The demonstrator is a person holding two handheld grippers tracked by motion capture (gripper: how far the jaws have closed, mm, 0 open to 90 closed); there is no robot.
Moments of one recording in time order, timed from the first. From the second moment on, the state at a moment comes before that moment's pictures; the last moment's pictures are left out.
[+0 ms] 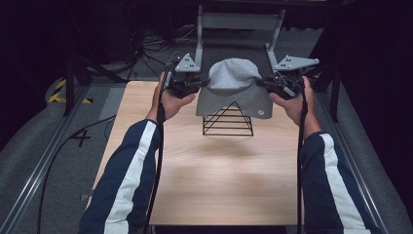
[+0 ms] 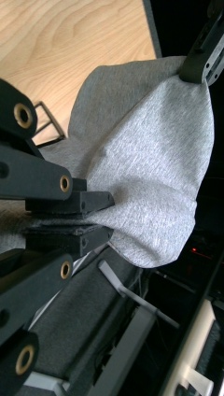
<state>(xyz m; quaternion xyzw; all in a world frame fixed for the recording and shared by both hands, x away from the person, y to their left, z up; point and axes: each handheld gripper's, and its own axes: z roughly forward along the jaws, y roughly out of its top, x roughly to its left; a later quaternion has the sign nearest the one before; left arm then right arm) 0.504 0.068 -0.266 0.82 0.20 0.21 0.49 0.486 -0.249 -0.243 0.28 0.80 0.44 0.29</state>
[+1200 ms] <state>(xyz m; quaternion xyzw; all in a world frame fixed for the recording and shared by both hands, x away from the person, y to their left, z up) 0.509 0.051 -0.385 0.86 0.23 0.17 0.42 0.495 -0.256 -0.373 0.34 0.83 0.40 0.21</state>
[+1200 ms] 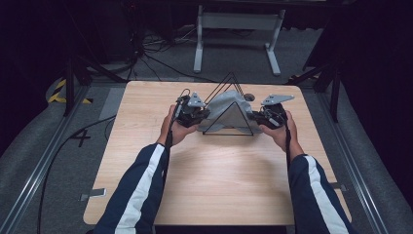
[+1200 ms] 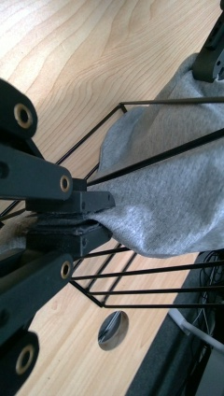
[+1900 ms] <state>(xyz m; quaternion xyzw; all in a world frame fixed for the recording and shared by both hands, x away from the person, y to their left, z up) 0.510 0.046 -0.398 0.87 0.24 0.18 0.39 0.495 -0.262 -0.392 0.37 0.82 0.38 0.22</state>
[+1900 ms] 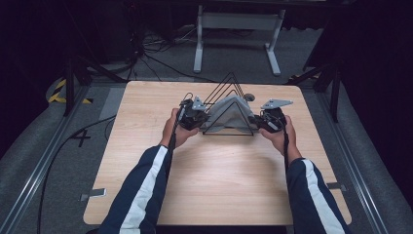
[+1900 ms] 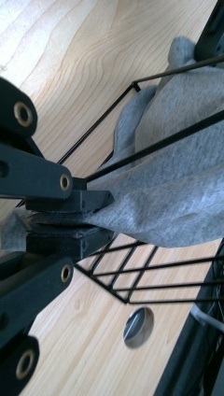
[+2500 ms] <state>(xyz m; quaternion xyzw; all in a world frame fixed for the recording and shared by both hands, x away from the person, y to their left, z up) 0.487 0.069 -0.371 0.88 0.21 0.22 0.36 0.477 -0.275 -0.370 0.36 0.82 0.39 0.23</state>
